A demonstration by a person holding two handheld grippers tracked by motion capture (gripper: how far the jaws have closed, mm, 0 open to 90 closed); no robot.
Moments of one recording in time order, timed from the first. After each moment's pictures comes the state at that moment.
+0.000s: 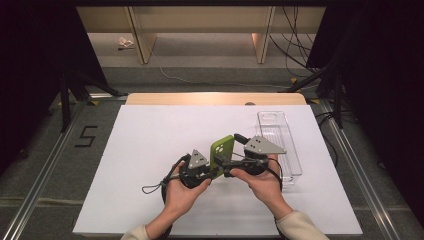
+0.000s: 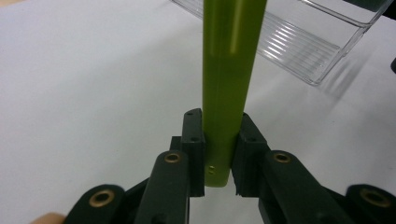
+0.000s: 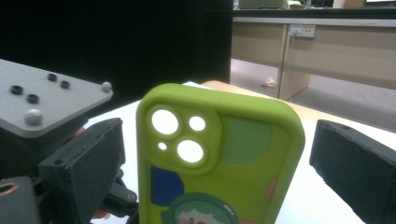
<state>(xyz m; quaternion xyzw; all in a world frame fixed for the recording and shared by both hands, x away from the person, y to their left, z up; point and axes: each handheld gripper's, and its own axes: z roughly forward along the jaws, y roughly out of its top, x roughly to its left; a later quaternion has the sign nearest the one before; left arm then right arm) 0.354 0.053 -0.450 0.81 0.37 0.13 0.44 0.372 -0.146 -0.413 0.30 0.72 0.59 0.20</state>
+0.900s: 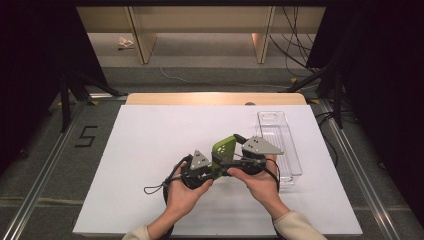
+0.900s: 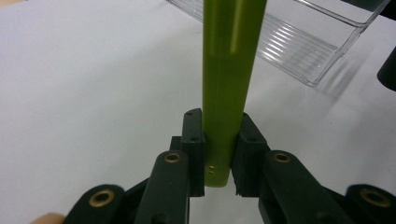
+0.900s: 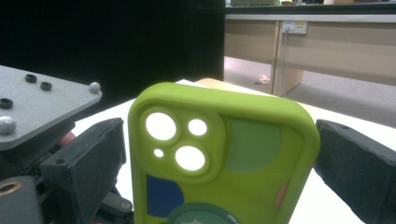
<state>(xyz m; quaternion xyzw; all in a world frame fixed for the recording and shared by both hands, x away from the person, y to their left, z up) 0.353 0.049 -0.452 0.81 0.36 0.13 0.44 0.374 -0.141 -0.417 0.31 0.72 0.59 0.21</state>
